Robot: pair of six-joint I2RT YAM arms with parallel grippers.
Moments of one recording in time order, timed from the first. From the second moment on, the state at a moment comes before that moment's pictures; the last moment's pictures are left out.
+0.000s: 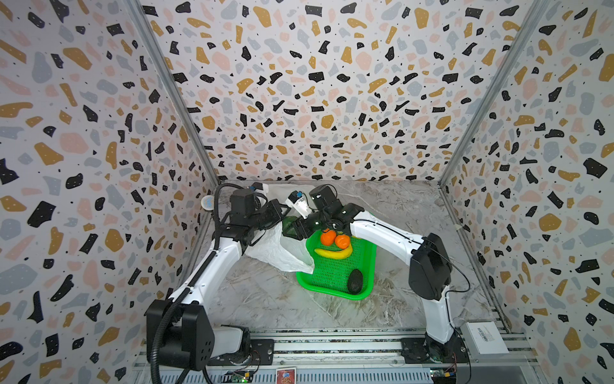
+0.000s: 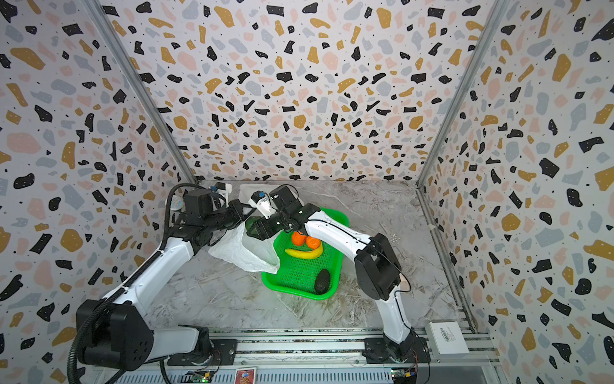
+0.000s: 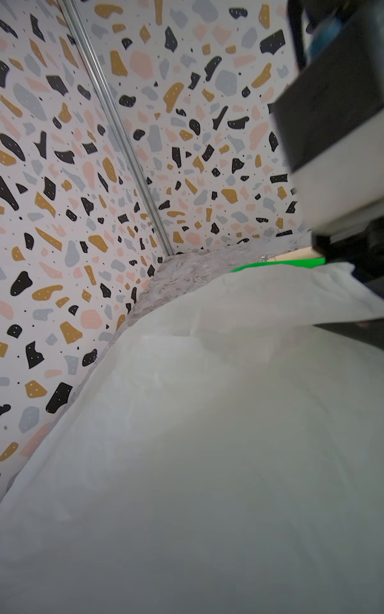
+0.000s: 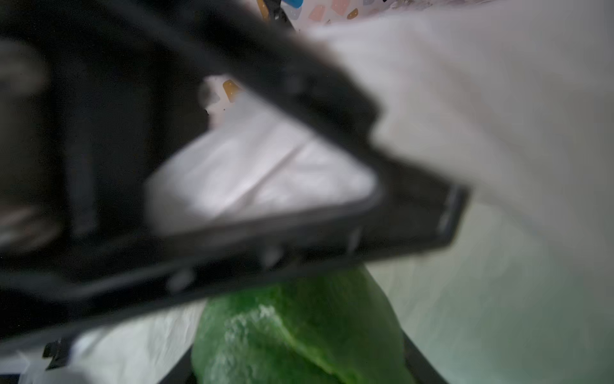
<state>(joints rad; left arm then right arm) -0.14 1.30 1.02 -0.16 0.58 -0.75 0.82 2.08 1.84 -0.40 -0.57 0.22</state>
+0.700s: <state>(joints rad) -0.16 1.25 0.99 -0.03 0.64 -0.89 0.77 2.13 1.88 -0.31 -0.59 0.38</state>
